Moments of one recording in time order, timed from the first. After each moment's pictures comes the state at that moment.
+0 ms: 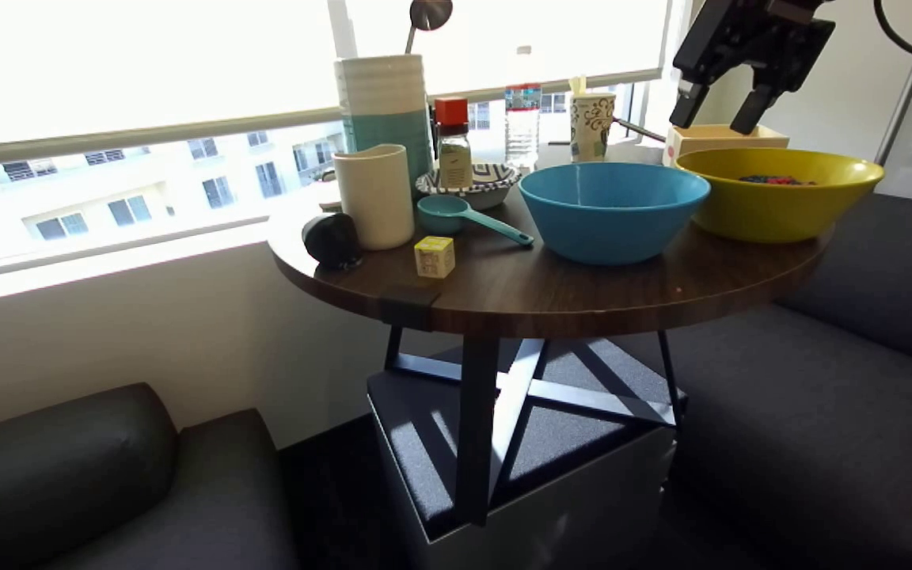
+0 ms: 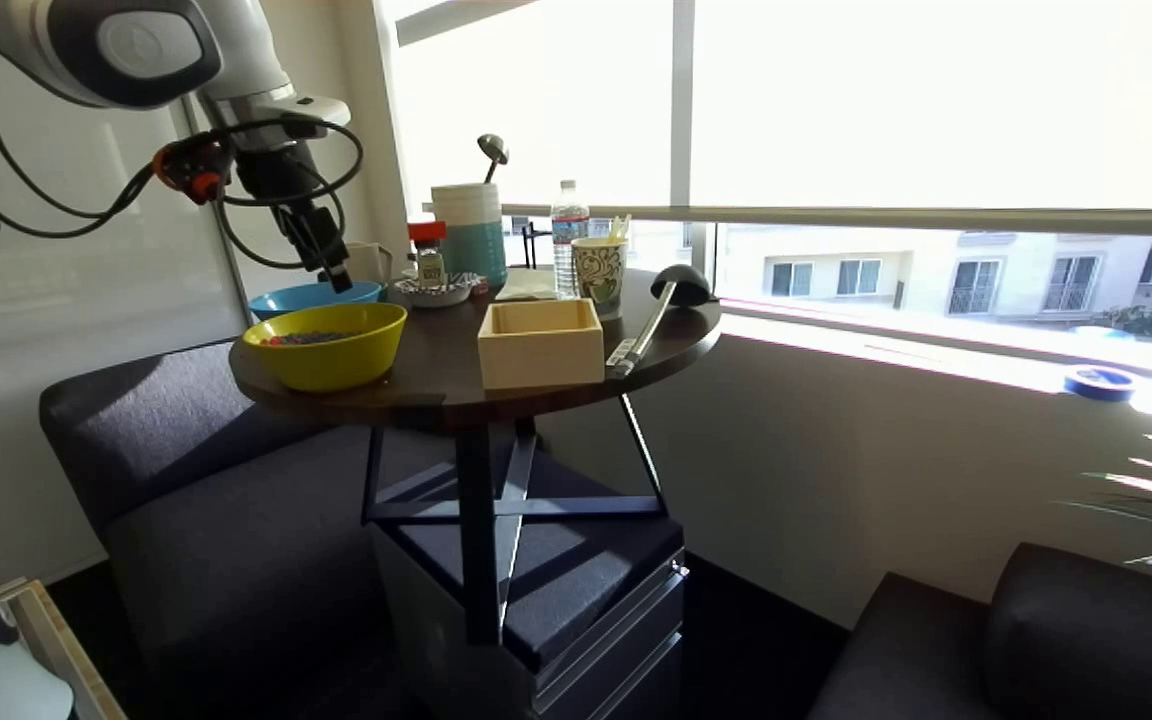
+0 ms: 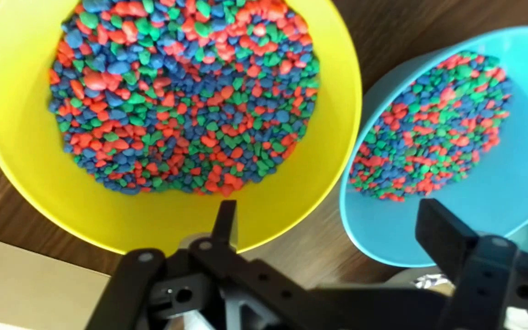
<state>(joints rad) 0.00 -0.62 0.01 -2.62 0.13 2.29 0.18</state>
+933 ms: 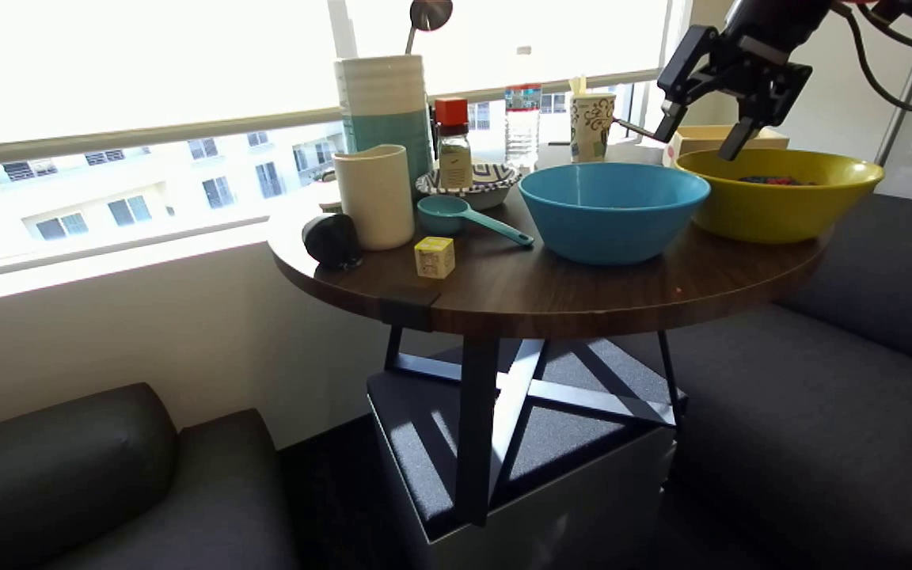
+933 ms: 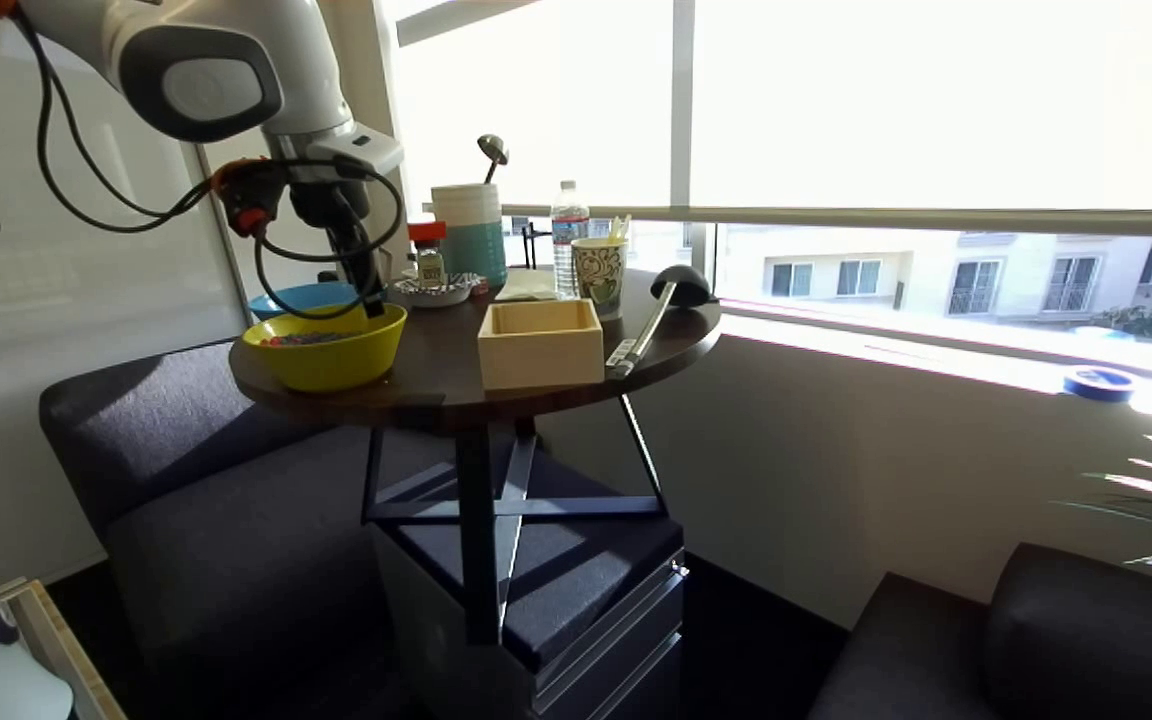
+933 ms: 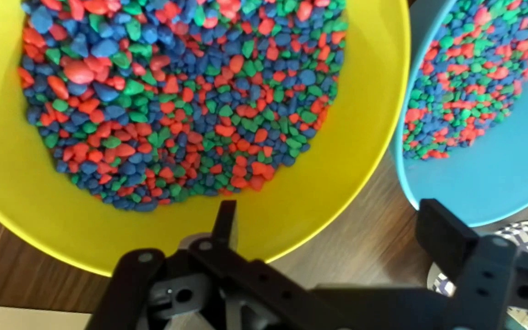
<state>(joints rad) -0.01 -0.48 -0.09 -2.58 0.26 2.35 0.17</state>
